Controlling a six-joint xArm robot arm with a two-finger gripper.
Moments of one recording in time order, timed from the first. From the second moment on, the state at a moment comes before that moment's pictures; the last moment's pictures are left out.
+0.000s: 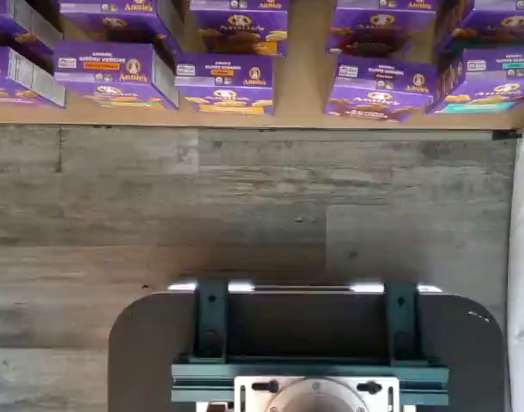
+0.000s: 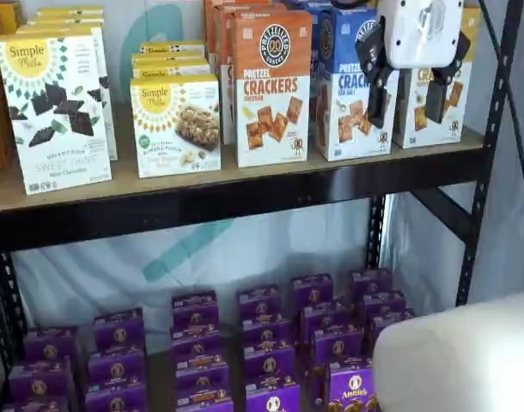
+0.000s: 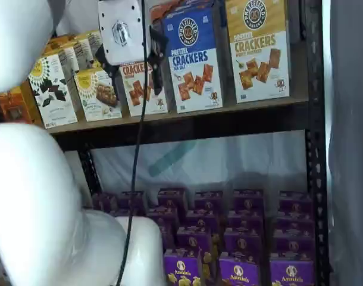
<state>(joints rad) 0.01 -0.84 -1.15 0.04 2.00 0.03</state>
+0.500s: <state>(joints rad) 0.00 -0.88 -1.11 0.04 1.93 0.02</state>
